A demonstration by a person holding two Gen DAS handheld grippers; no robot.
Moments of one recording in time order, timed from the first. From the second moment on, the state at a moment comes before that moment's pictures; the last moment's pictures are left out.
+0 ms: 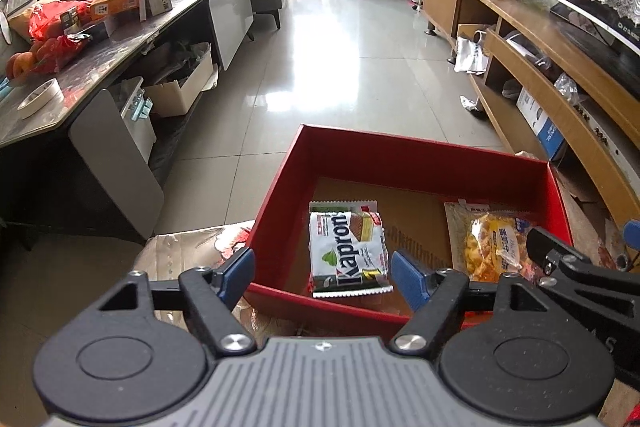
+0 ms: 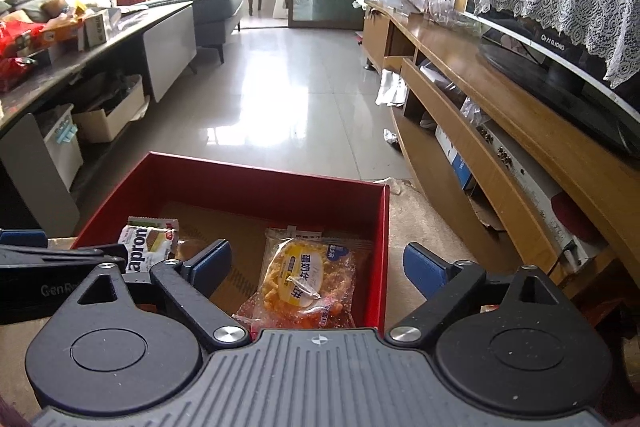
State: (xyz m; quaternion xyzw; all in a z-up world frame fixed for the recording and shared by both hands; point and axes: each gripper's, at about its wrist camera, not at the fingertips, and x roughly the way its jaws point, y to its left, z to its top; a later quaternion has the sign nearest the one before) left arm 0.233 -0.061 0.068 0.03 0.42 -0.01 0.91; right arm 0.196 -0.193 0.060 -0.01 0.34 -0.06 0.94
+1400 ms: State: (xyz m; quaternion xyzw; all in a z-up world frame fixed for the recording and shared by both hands) left arm 0.111 -0.051 0.026 0.06 0.49 -0.10 0.86; right arm 0.076 -0.179 0.035 -0.03 0.43 -0.05 0.90
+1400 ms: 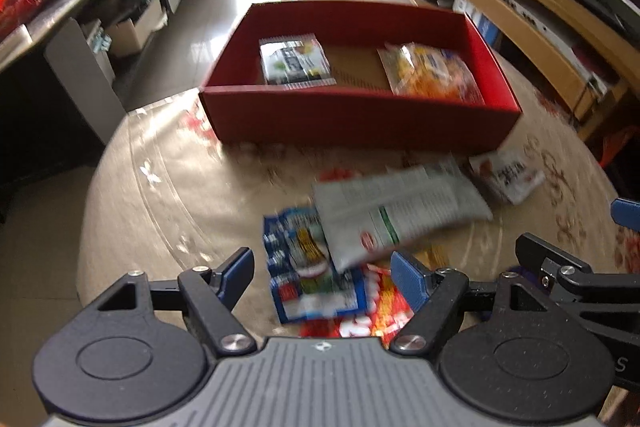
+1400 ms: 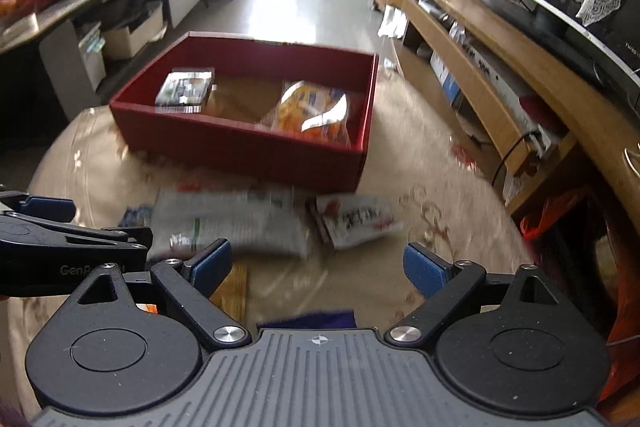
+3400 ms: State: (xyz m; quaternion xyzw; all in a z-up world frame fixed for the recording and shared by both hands) left arm 0.116 -0.122 -0.012 0.12 0.55 -0.26 0.79; right arm 0.036 -0.227 -0.035 -0.01 0.56 -0.01 0.83
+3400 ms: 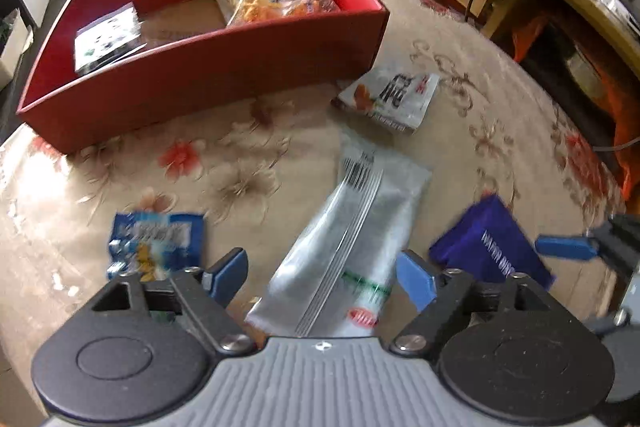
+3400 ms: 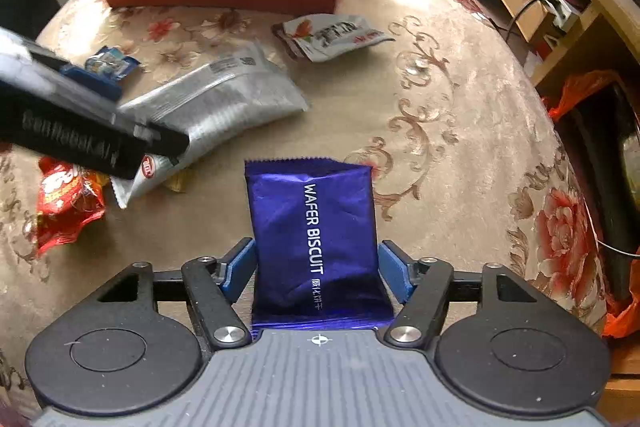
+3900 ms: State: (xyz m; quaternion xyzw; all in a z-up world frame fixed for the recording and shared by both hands) left arm 0.104 -0.166 -0.025 0.25 0.52 -0.27 0.77; right arm 0.035 -0.253 -0.039 -0.01 0.56 -0.03 0.83
